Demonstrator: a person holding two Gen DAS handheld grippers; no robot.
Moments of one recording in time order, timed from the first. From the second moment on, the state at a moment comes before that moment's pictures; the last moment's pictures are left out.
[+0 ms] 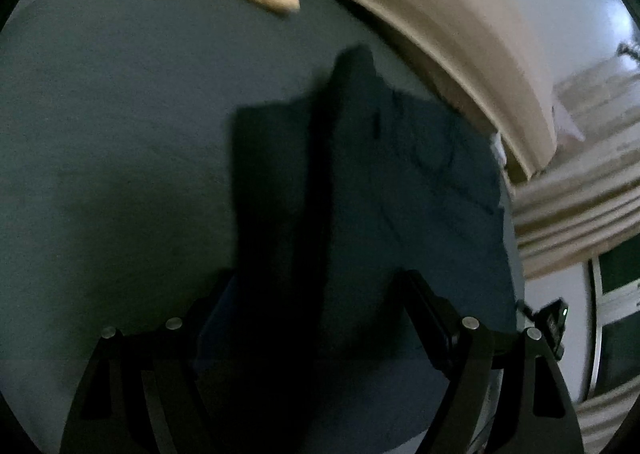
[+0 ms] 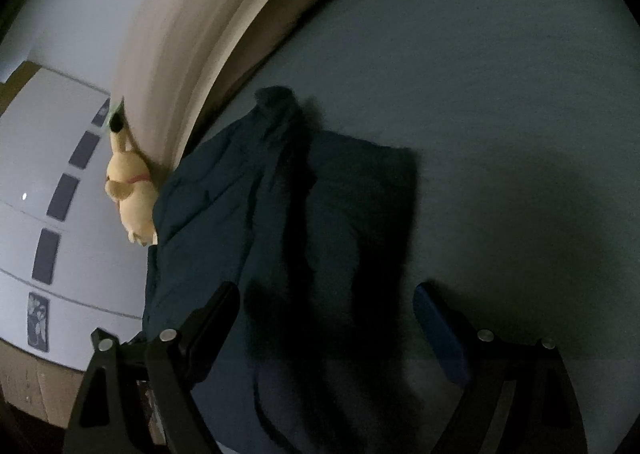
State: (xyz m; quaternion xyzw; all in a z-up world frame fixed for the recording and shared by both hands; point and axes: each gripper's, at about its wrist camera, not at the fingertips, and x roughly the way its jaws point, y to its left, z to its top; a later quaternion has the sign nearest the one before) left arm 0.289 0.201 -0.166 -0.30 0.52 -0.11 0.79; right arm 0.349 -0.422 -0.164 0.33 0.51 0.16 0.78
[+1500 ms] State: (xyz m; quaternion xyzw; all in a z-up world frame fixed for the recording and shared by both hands) left arm 0.156 0.158 -0.107 -0.18 0.46 -0.05 0.86; right arm 0.201 -0.448 -0.114 0.23 0.48 0.09 0.84
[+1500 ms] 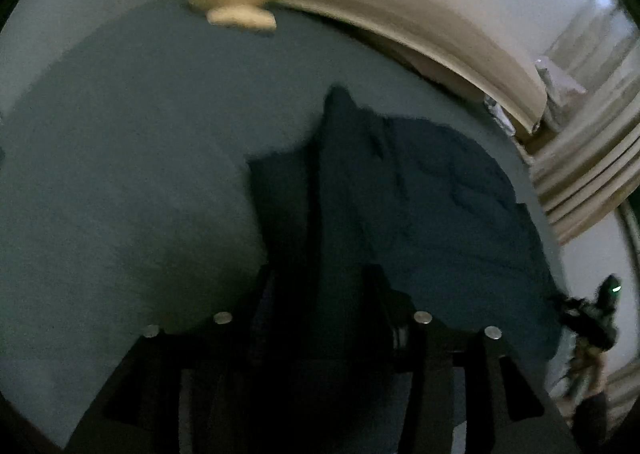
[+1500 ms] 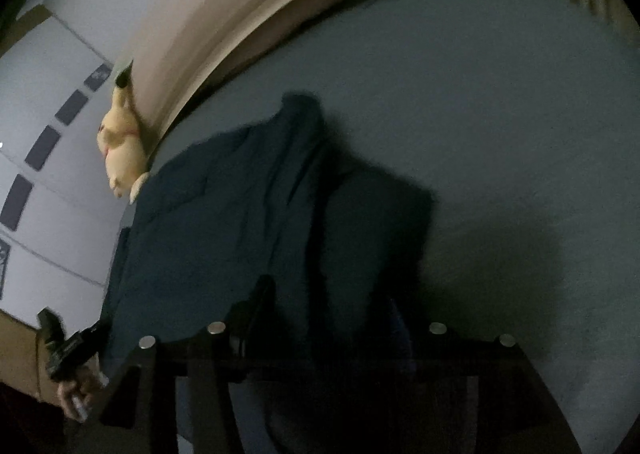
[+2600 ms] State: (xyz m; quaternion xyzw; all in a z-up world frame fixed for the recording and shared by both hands) left arm 0.280 -0.018 -0.144 0.00 0.49 -0.03 0.87; right arm 0.290 -0.346 -0.130 0.07 0.50 0.08 0.86
